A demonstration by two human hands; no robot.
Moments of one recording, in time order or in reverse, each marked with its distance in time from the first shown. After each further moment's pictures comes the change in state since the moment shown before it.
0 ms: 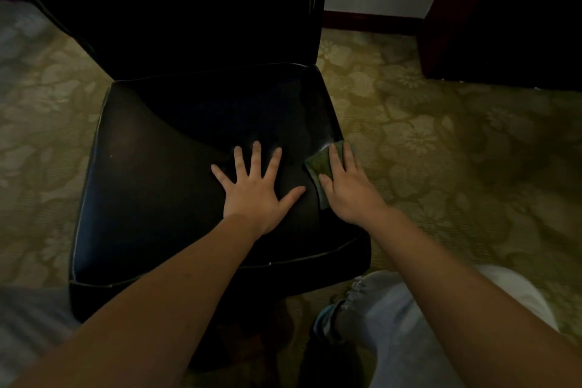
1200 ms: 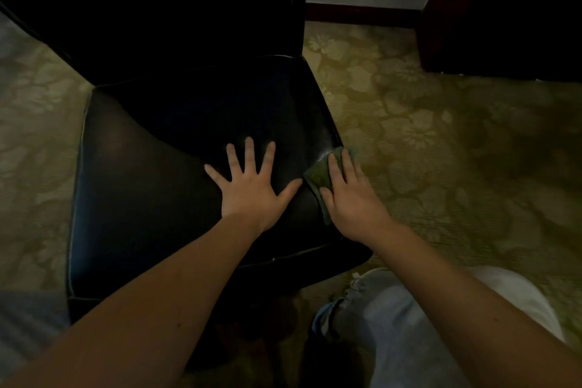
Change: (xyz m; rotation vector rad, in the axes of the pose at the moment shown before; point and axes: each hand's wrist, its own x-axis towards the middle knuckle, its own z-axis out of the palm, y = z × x) left_hand 0.009 0.012 0.006 -0.017 0.037 -0.073; right_hand -0.022 0.017 0.006 -0.083 0.033 -0.057
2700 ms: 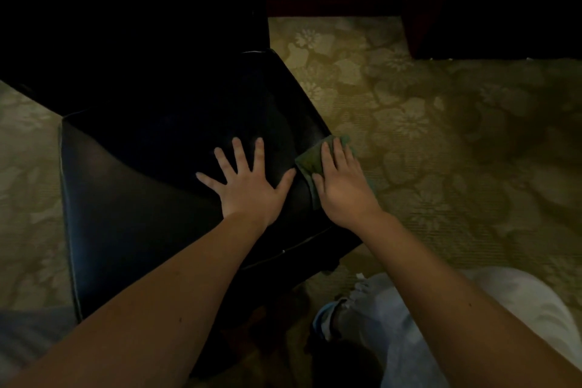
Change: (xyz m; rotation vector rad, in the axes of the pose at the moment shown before) left_hand 0.013 0.020 -0.002 -0.005 -0.040 -0.097; right_hand 0.018 0.000 -0.001 0.036 0.093 0.059
